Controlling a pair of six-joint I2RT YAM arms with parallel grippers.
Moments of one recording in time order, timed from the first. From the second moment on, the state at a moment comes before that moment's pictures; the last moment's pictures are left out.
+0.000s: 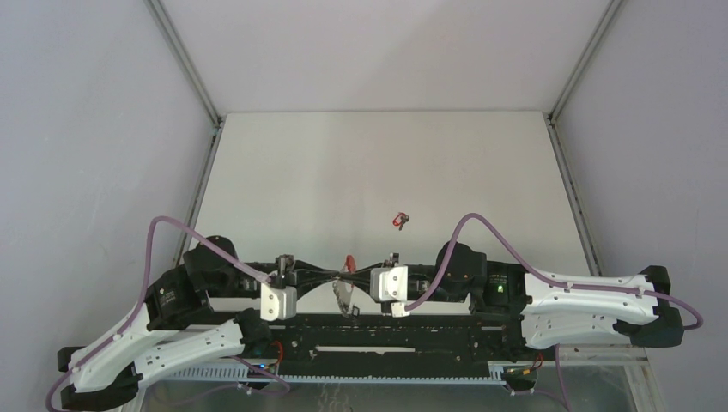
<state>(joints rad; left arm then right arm) -1.06 0.50 0.93 -0.59 0.46 0.62 1.44 1.03 0.96 0.06 -0.07 -0.49</state>
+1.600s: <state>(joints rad) -1.10 0.50 0.91 -0.63 0.29 0.97 1.43 0.97 0.93 0.03 -0.02 -0.42</state>
